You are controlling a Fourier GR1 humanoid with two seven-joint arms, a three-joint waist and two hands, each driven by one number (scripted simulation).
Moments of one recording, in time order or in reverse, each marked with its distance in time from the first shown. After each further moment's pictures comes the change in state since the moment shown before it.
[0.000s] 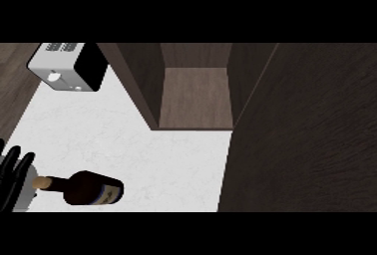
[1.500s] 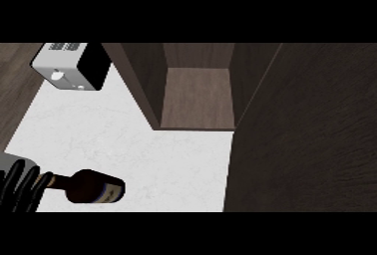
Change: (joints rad) left arm 0.139 0.014 -0.082 -0.027 0.051 -0.127 -0.085; right arm 0.402 0.077 0.054 0.036 -0.047 0.153 -0.431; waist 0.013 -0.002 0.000
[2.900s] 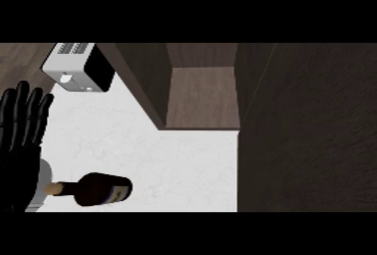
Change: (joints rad) left arm -0.514 0.014 0.086 0.320 -0.284 0.143 -0.155; right arm 0.062 0.100 -0.086 0.357 0.103 0.009 -0.514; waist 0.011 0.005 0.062
